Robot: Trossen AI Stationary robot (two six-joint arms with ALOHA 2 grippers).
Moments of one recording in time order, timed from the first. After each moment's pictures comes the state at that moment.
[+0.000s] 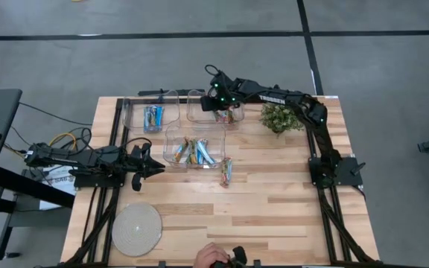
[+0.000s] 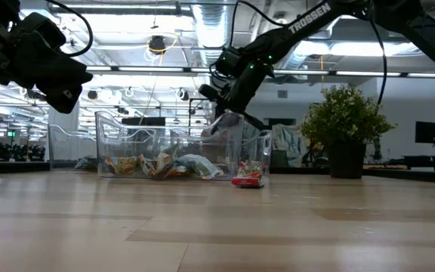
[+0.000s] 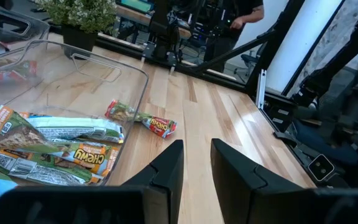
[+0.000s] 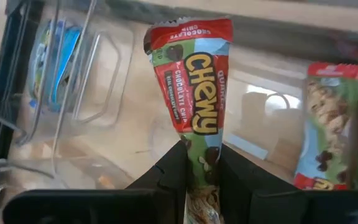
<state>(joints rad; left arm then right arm) -0.10 0.14 0.01 0.03 -0.01 -0.34 -0.53 2.15 1.78 -0.58 -0.13 0.73</state>
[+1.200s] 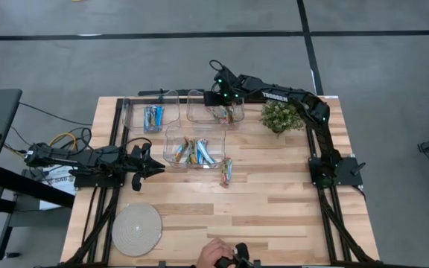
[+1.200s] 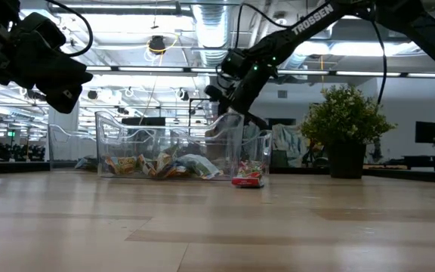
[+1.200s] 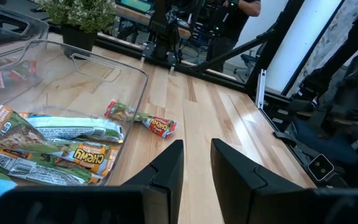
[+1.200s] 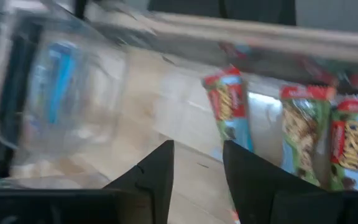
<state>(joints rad) -0.10 0.14 0.01 0.03 -0.01 -0.34 -0.57 2.13 1.76 -0.56 -0.14 0.73</state>
